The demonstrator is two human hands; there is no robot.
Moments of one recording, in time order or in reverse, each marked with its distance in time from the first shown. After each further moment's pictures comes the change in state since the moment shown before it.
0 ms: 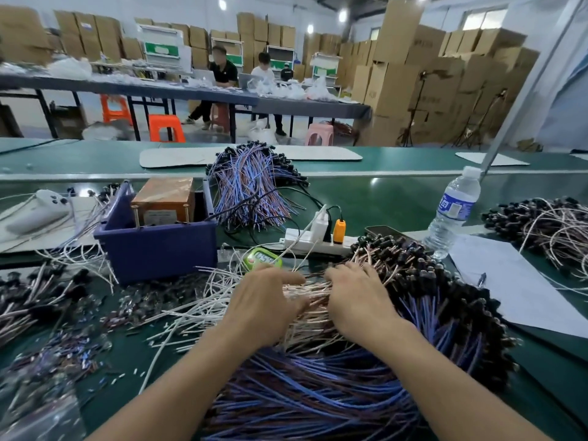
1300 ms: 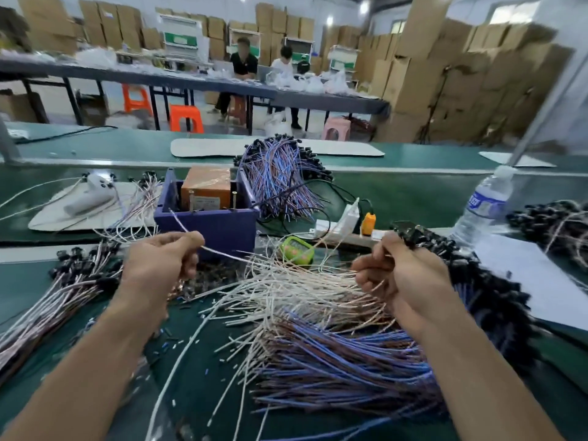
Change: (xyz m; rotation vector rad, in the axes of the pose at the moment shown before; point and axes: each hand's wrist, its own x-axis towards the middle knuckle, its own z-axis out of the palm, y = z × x) left_hand -0.042 -0.118 -0.126 -0.959 0.381 -0.544; right_hand -0.044 -0.040 -0.059 1.814 0.155 0.390
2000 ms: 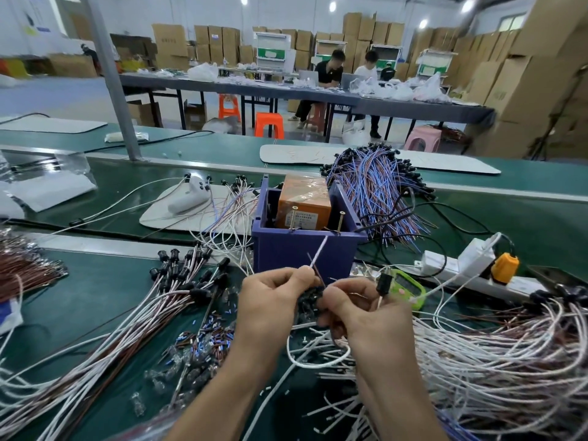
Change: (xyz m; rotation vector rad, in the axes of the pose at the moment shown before) left_hand 0.006 -0.033 0.018 -0.140 -0.043 0.181; right_hand 0.022 0.102 0.157 -0.049 -0.197 -0.158
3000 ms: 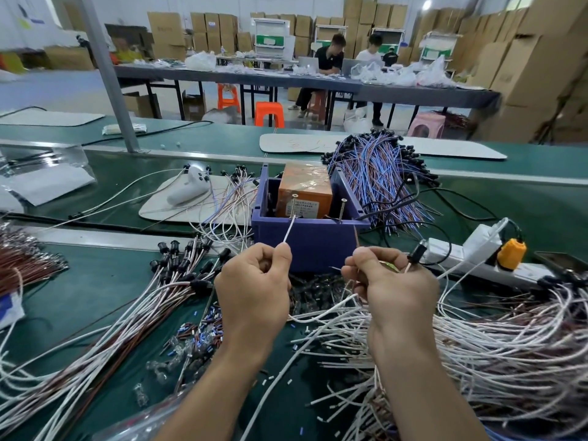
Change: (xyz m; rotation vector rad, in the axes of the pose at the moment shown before) left_hand 0.008 -0.001 -0.009 0.500 0.346 0.259; right_hand 0.024 -0.014 0.000 0.088 0.284 0.065
